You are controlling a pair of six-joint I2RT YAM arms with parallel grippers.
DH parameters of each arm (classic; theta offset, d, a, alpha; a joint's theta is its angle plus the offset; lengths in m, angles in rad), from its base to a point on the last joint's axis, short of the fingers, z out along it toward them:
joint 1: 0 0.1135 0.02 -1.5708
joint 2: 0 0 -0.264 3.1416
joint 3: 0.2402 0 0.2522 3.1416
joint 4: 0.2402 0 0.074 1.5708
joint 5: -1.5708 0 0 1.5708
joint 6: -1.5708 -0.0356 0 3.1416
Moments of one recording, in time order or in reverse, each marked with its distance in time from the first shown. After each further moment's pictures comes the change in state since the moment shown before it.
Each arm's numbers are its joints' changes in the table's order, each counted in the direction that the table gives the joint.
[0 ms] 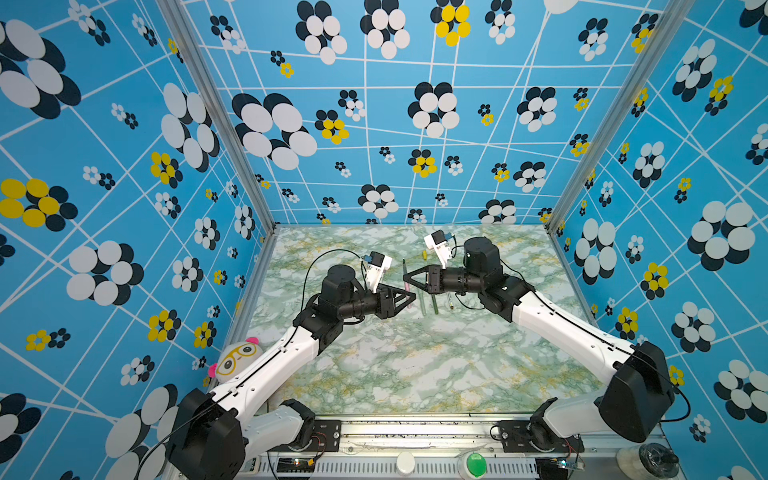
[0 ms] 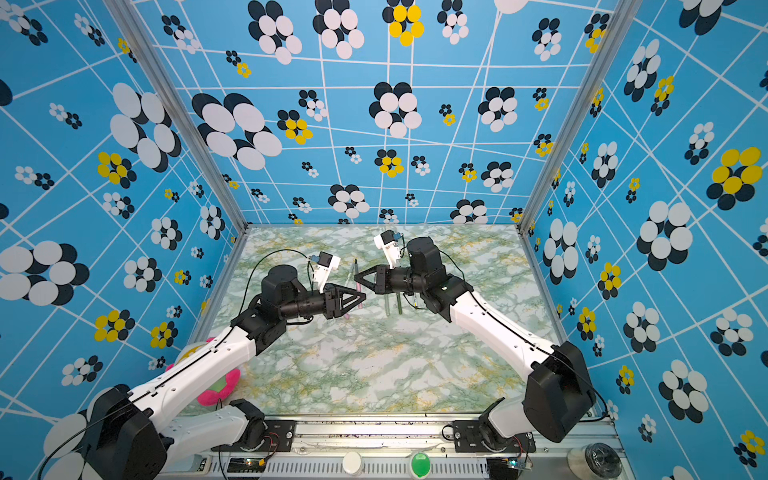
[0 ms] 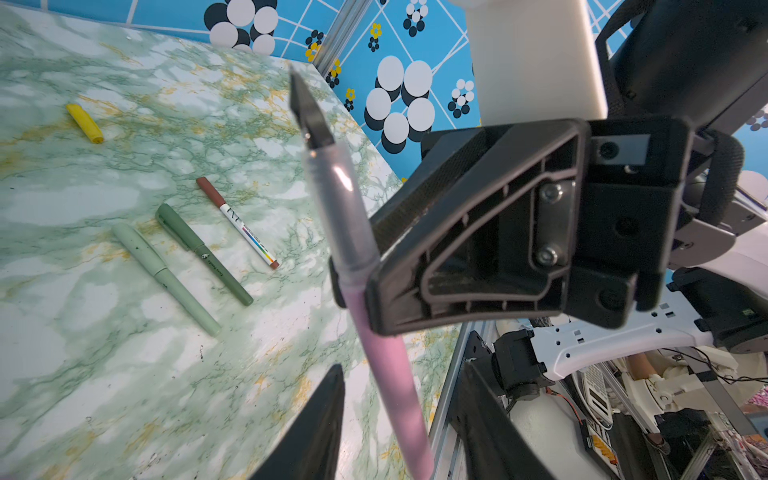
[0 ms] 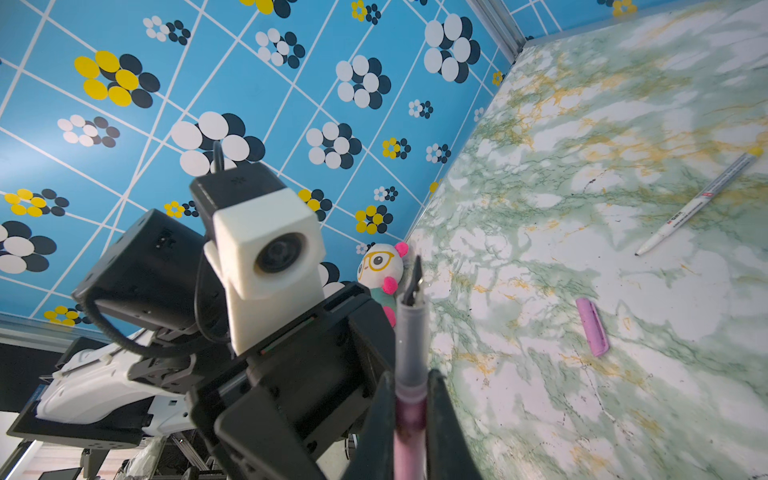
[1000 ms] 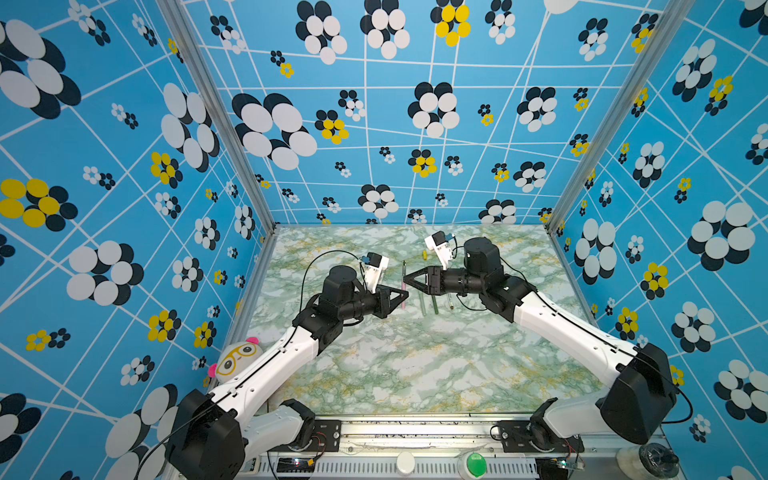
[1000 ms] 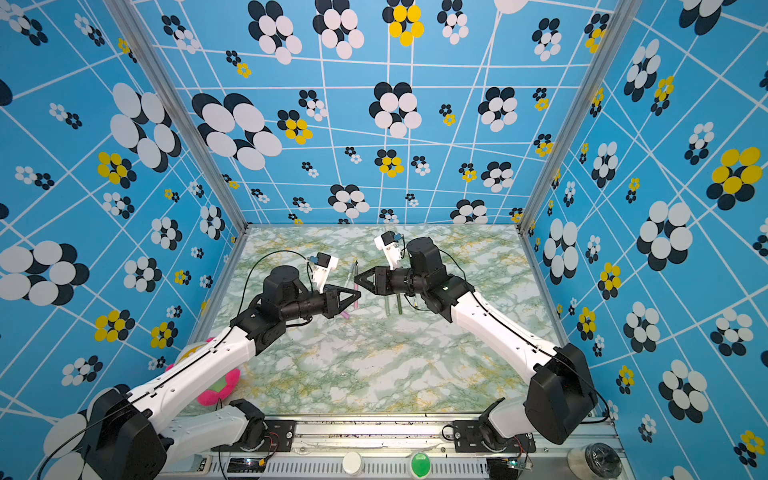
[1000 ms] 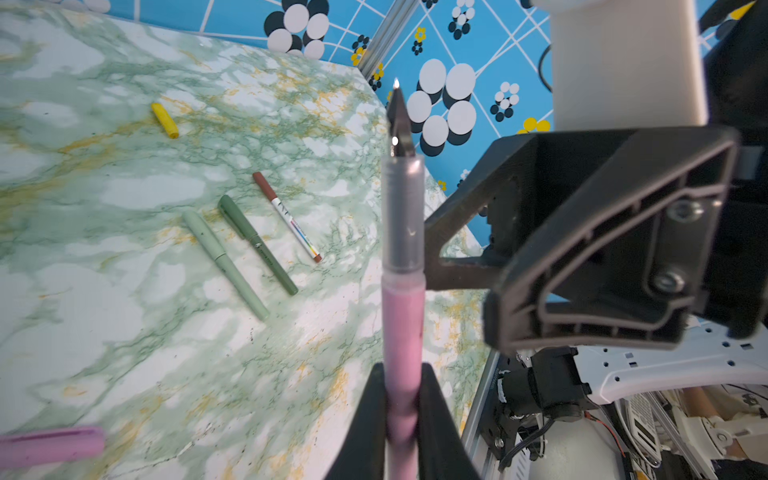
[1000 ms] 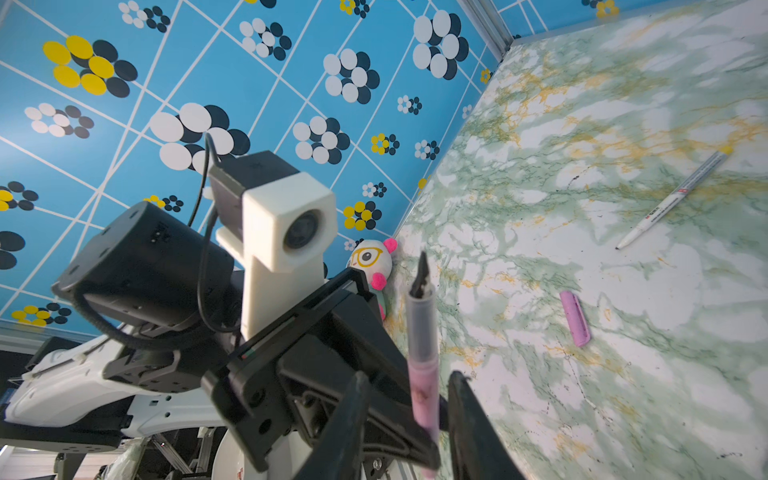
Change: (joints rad) left arm 0.017 -0.014 0.004 0.117 0.131 -0.062; right arm 0.003 -0.012 0.018 0.072 -0.033 0.048
